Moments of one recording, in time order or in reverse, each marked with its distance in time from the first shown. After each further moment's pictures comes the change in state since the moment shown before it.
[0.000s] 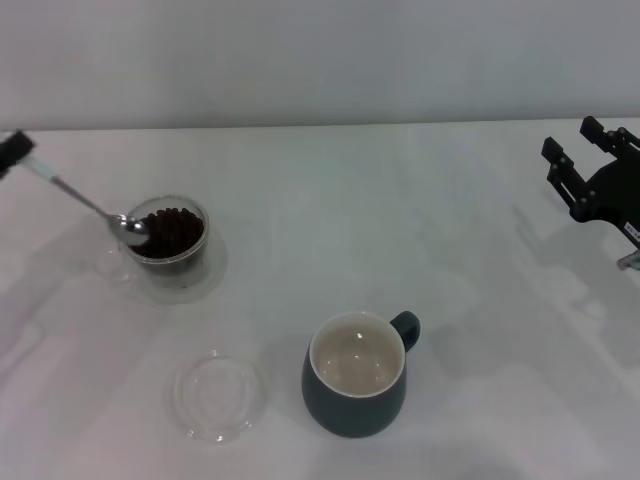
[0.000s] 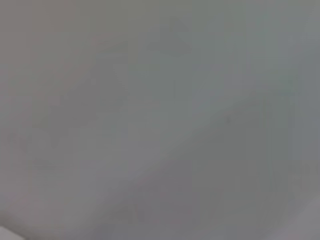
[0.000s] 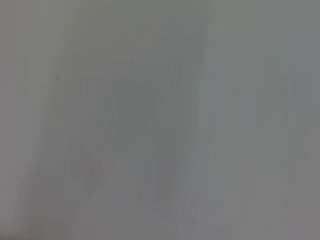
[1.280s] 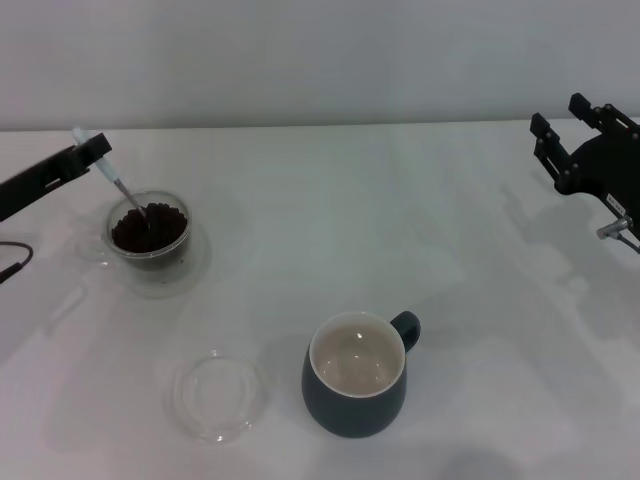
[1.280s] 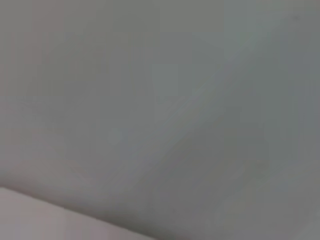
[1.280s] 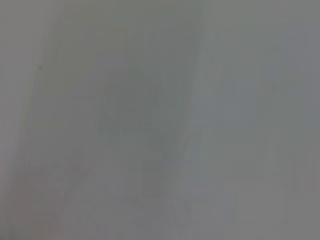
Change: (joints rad) left arm -0.184 -0.042 0.003 0.011 0.224 -0.359 -0.004; right arm 0.054 0.009 0.057 -0.025 0.000 0.100 -0.037
